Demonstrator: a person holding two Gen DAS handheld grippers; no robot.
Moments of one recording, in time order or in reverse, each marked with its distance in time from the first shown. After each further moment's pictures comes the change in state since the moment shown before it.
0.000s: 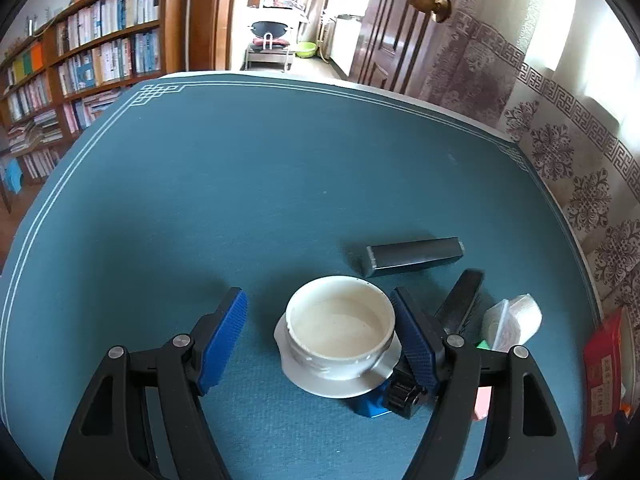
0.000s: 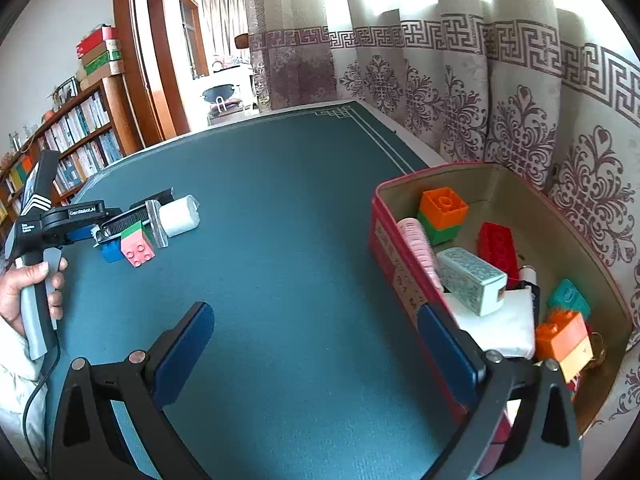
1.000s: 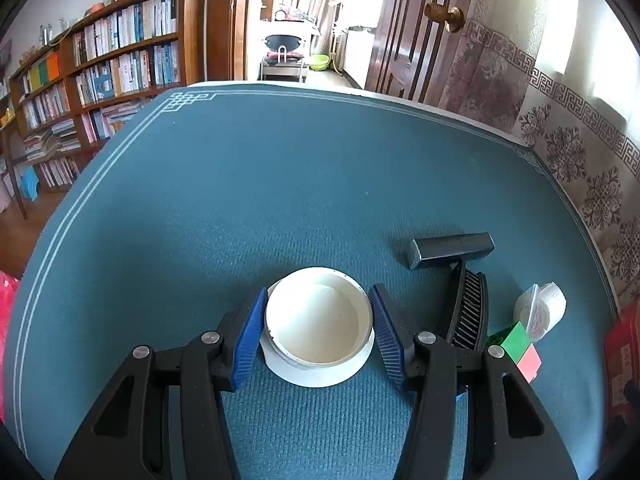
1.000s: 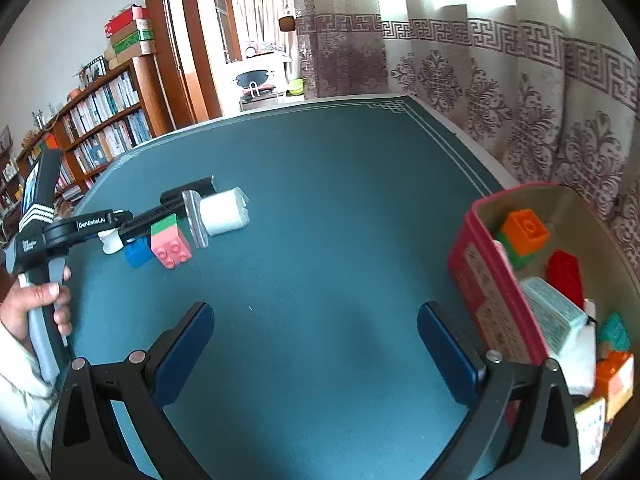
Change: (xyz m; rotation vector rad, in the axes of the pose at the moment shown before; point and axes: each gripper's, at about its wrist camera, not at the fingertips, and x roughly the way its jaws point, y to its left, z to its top) left arm -0.011 0.022 -0.013 0.012 -0.055 0.062; right arm 0.035 0.044 0.020 -0.070 0.040 0.104
